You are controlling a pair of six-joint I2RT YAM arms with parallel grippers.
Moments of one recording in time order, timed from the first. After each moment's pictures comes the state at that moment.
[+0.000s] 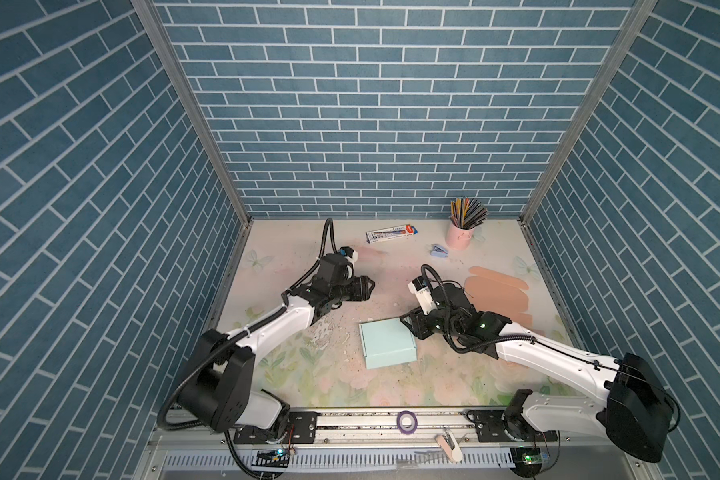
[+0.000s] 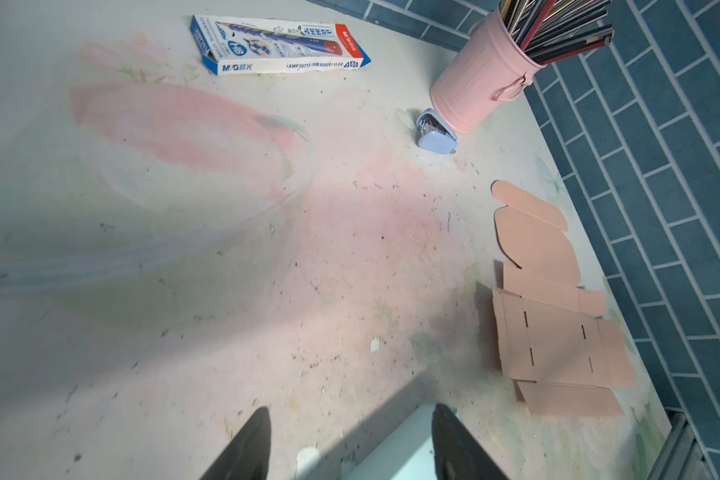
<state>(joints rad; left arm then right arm) -0.49 1.49 0.92 -0.11 0.25 -0.46 0.88 1.21 0.72 -0.21 -0.17 0.37</state>
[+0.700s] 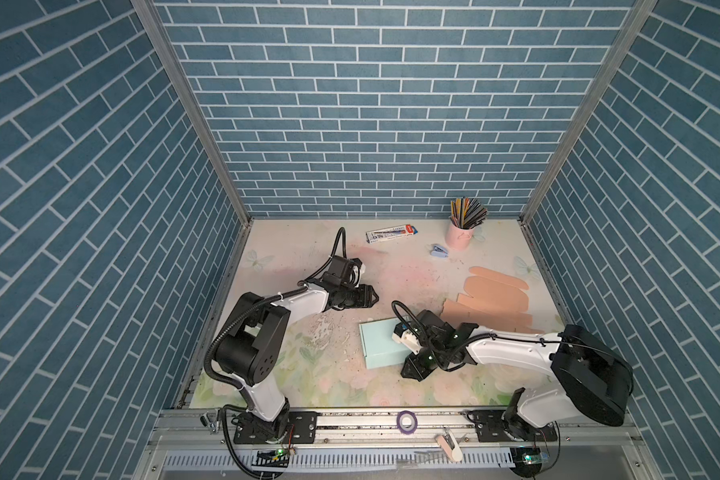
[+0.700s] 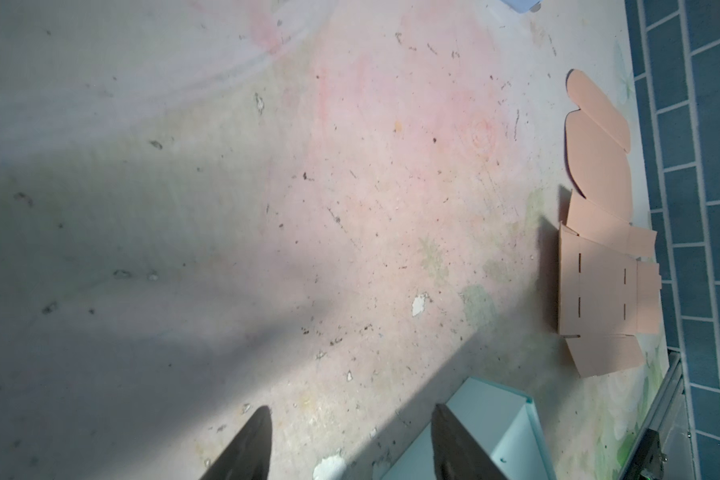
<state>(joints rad) -0.46 1.72 0.94 -0.16 0.40 -0.43 0.97 1.47 0.66 -0.34 -0.44 0.33</state>
